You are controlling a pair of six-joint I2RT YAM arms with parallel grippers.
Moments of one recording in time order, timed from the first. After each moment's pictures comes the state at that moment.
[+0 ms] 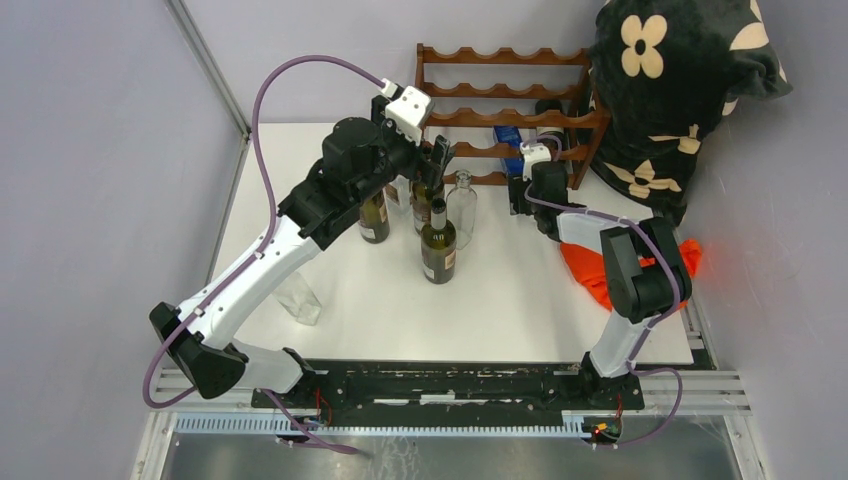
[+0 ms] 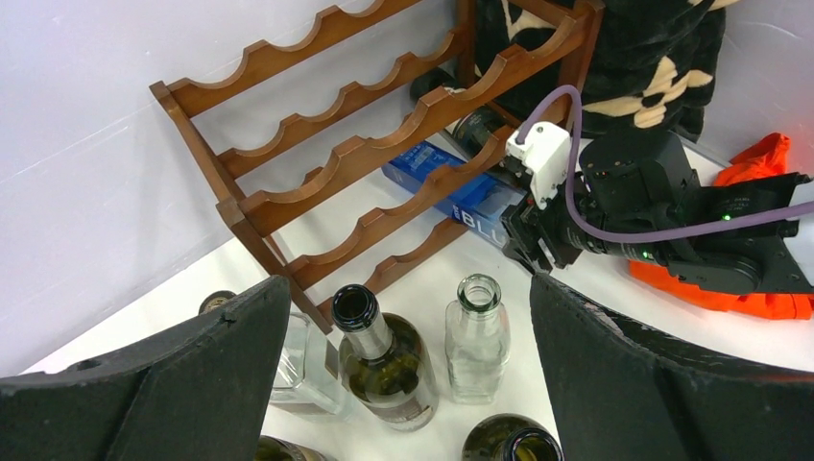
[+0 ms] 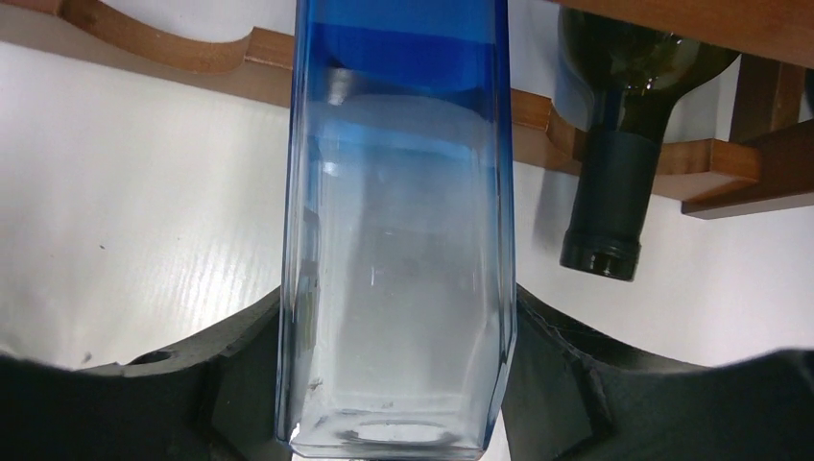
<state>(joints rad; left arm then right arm) -0.73 1.36 1.51 -0.24 -0.08 0.10 0.25 1.78 0.96 0.25 0.14 -0.04</state>
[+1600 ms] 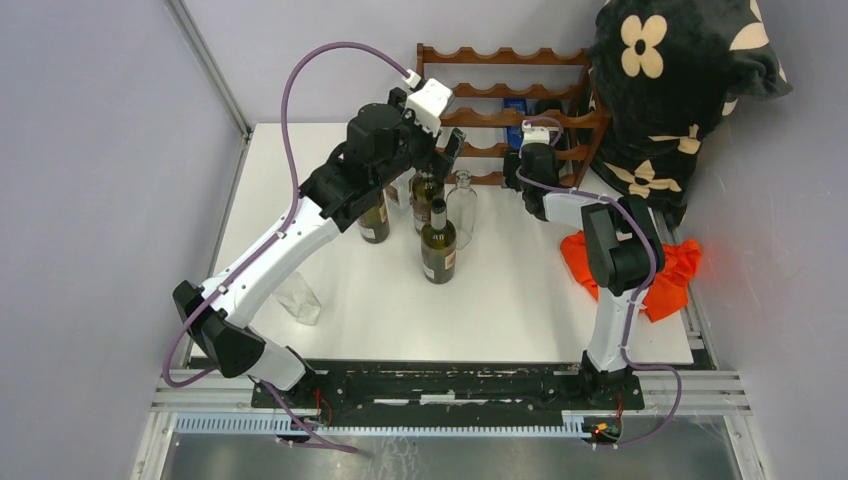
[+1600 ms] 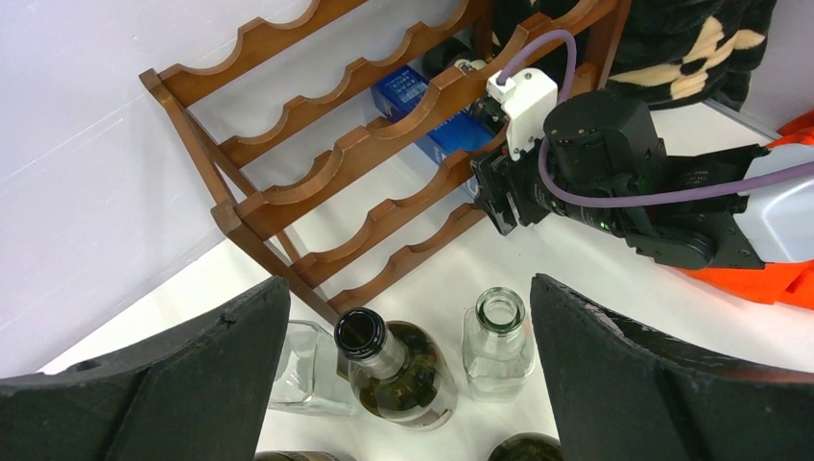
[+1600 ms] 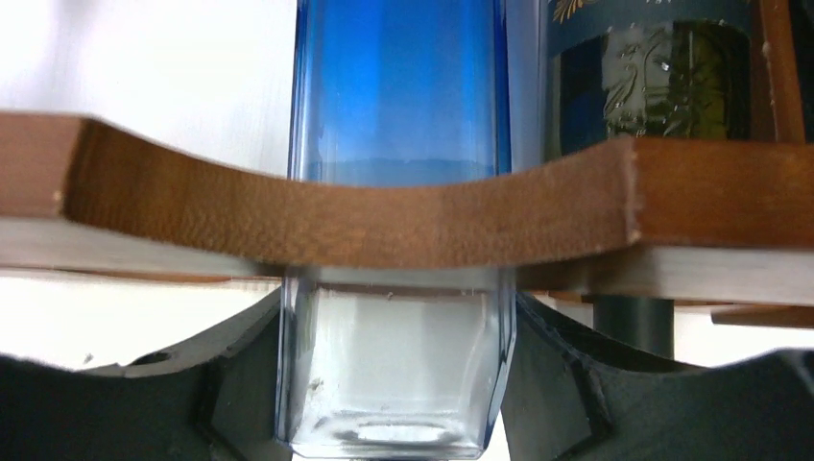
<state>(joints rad) -0.73 1.49 1.63 -0.31 -0.10 0.15 0.25 1.99 1.20 0.33 0.24 0.11</state>
